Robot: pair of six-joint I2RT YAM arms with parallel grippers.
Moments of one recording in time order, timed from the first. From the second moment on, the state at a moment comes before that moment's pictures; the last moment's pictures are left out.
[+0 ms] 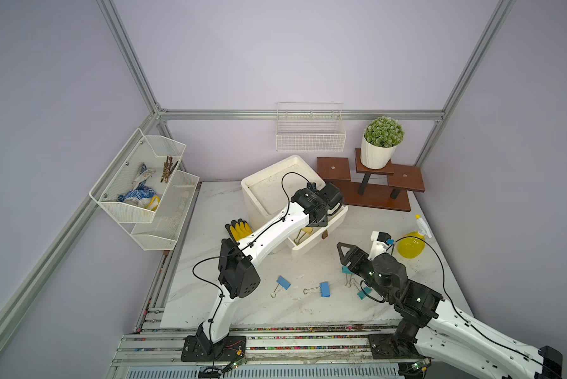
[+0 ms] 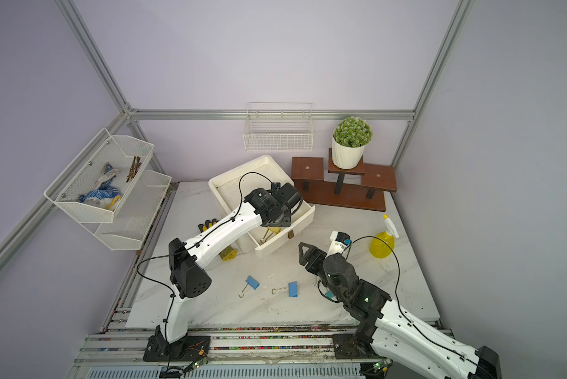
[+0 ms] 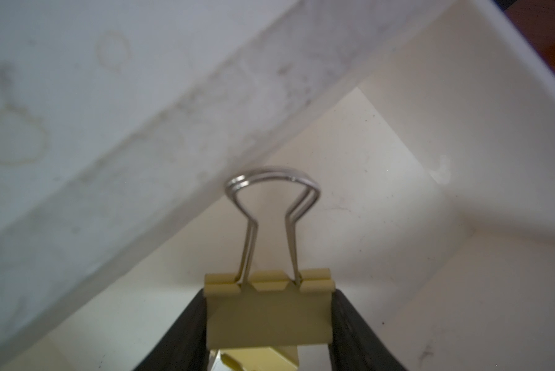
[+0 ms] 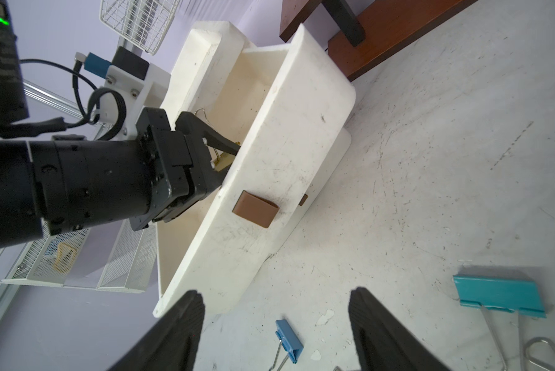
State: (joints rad) left arm -0.83 2.13 2.25 -1.27 -0.43 -0.76; right arm 0.82 0.74 0.57 -0.16 0.34 1.05
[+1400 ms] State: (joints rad) left arm -0.88 1.55 1.86 -1.15 -0.50 -0.77; right arm 0.56 1.28 0.30 1.02 -0.20 1.36
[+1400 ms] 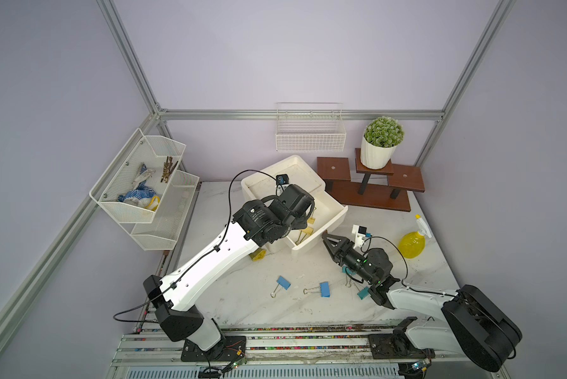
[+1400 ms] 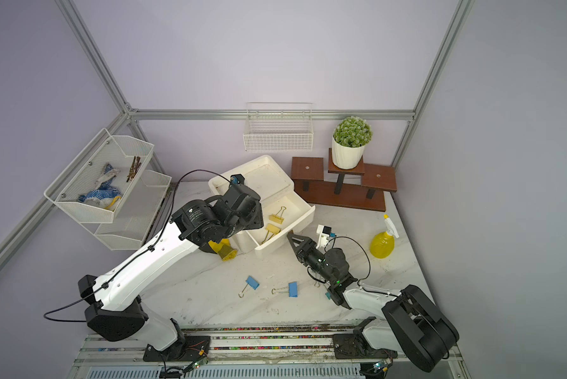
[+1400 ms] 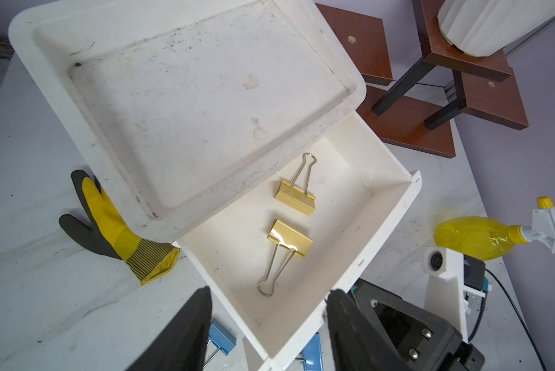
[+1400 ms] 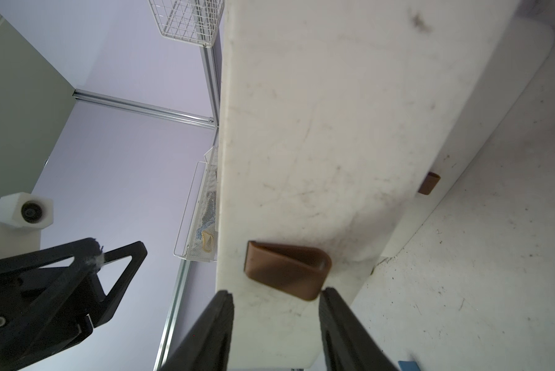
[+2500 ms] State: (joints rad) left arm -0.85 0.87 1.03 -0.96 -0.53 -0.83; right arm 0.54 1.33 0.38 1.12 -0.24 1.36
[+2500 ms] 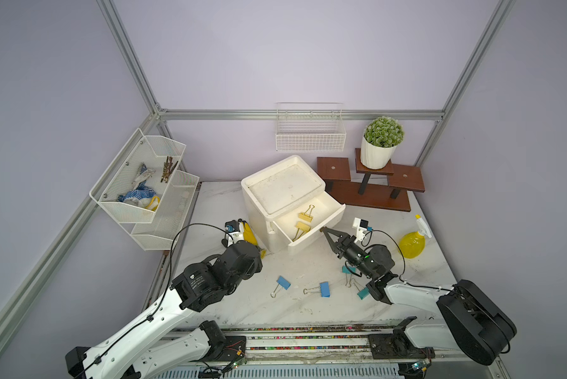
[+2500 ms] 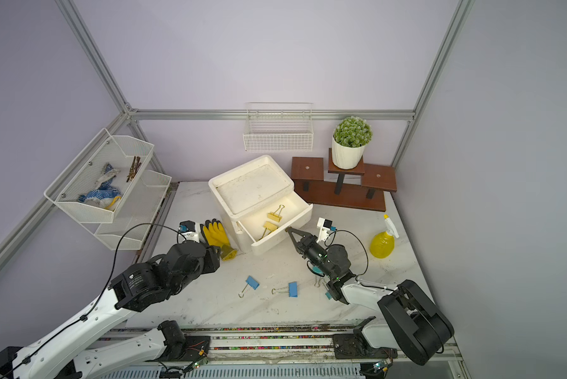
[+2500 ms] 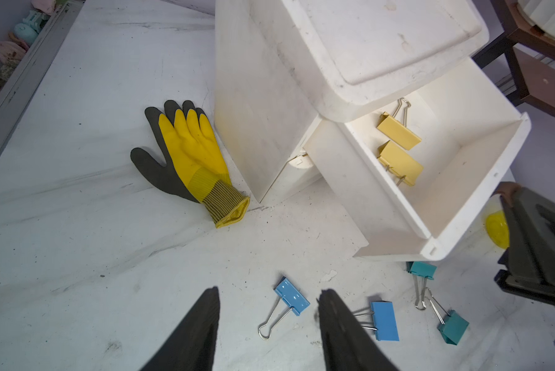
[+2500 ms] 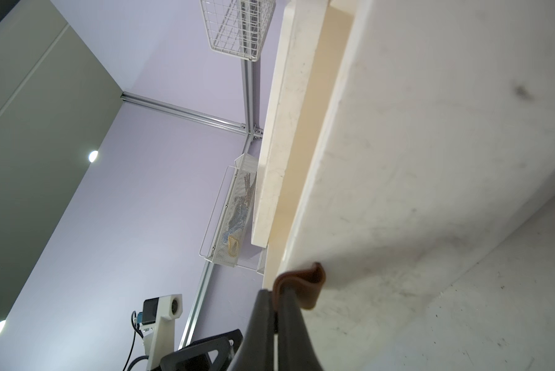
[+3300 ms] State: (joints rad) left arm -0.85 0.85 0.92 -0.90 -0.49 -0.92; right arm 0.55 1.66 0.72 1.05 -0.27 1.35
